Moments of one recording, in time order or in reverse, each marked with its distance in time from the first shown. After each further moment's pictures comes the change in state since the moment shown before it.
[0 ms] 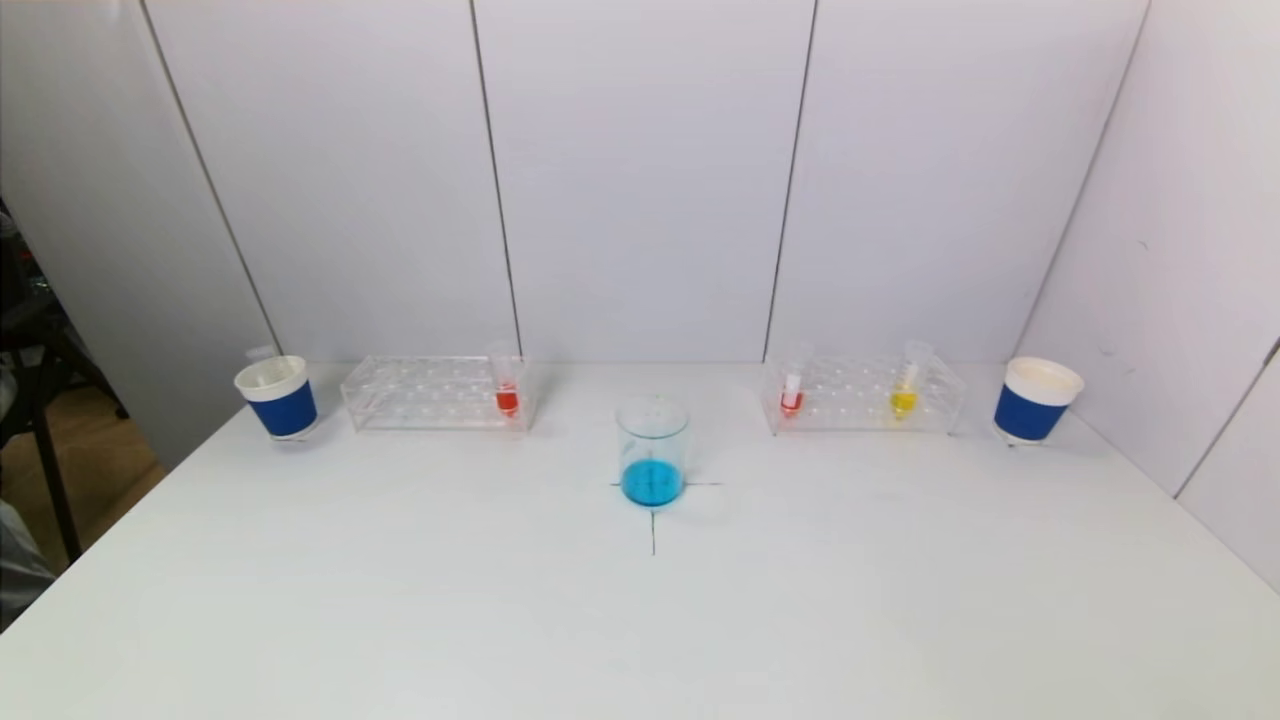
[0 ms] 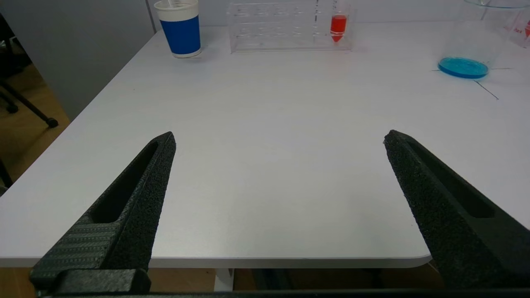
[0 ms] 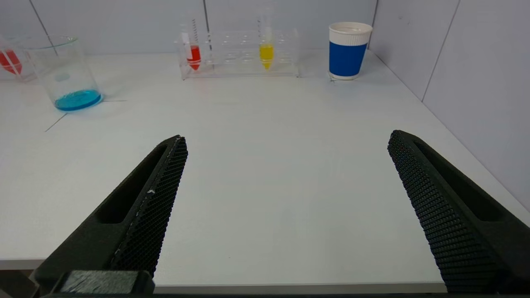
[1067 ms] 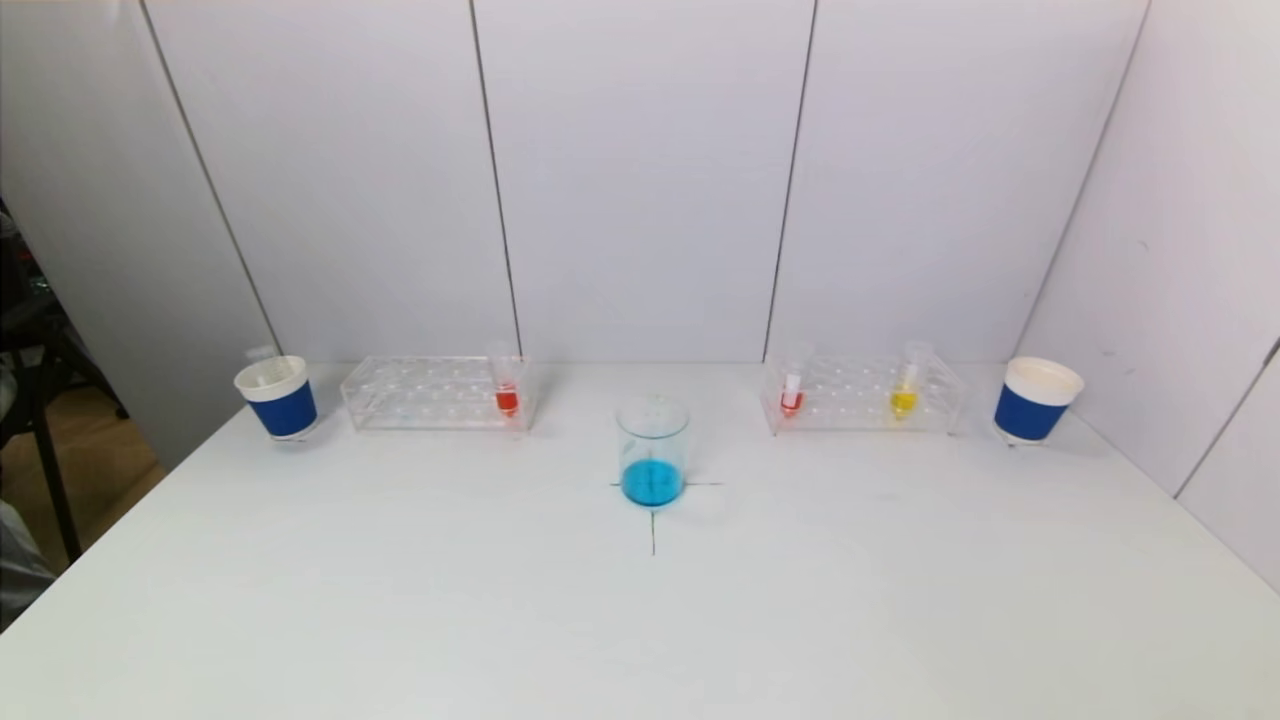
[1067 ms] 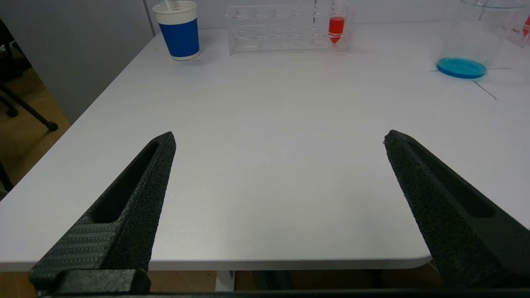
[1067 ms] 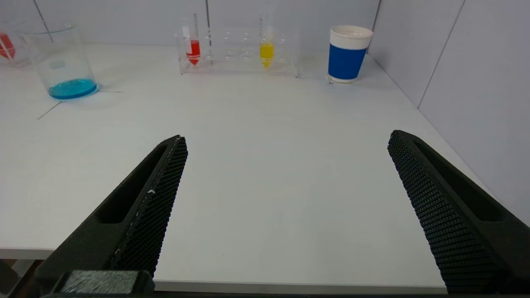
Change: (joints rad) left arm 0.000 0.000 0.000 -0.006 -0.004 0.004; right arm 0.000 0.001 -0.023 0.010 0.019 -0.063
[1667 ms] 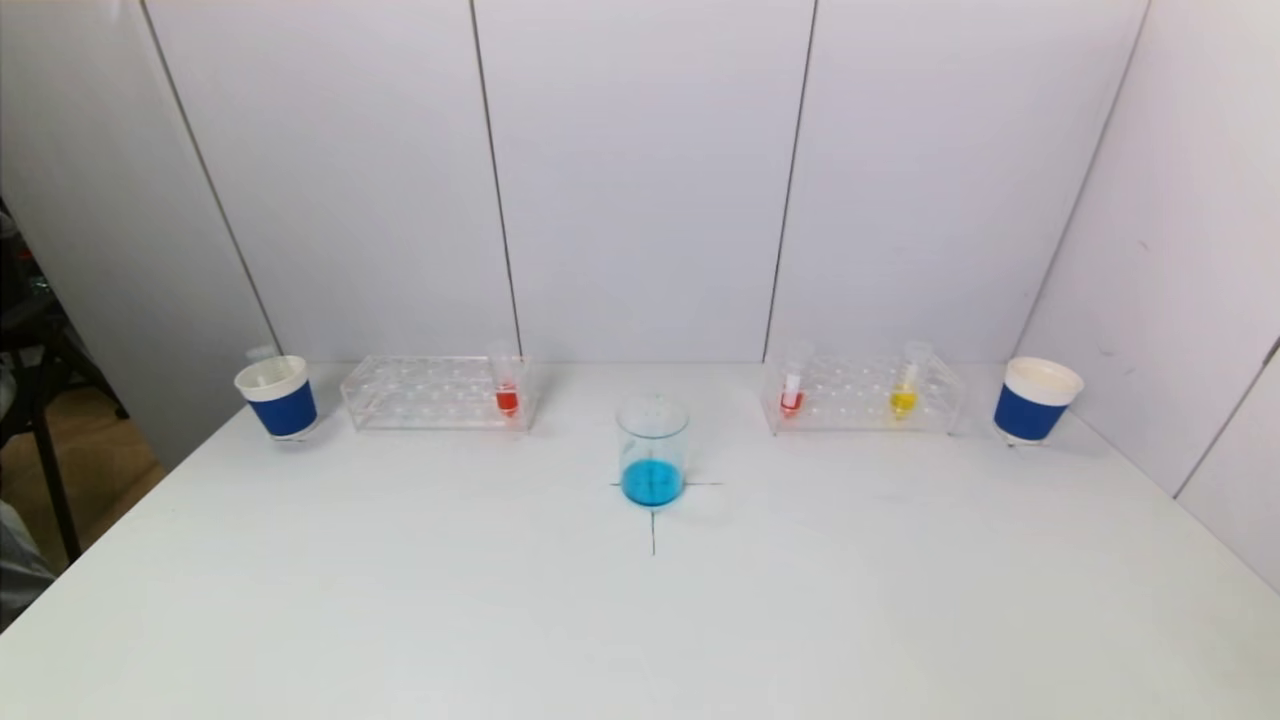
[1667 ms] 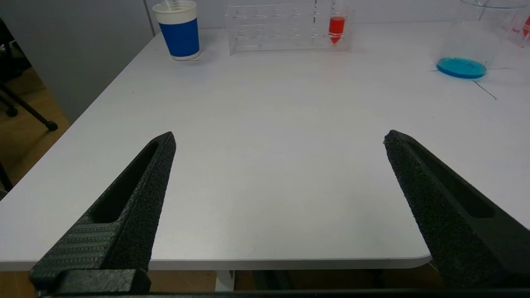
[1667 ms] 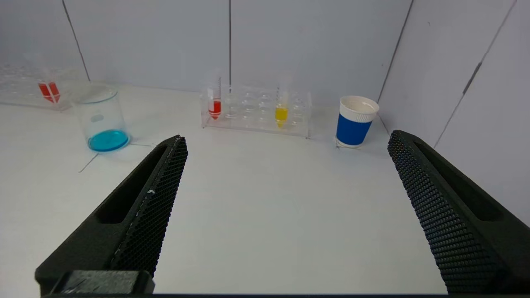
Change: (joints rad) left arm 0.000 0.000 0.000 0.000 0.000 0.000; right arm 0.021 0.462 -0.328 -0.128 0.050 -0.027
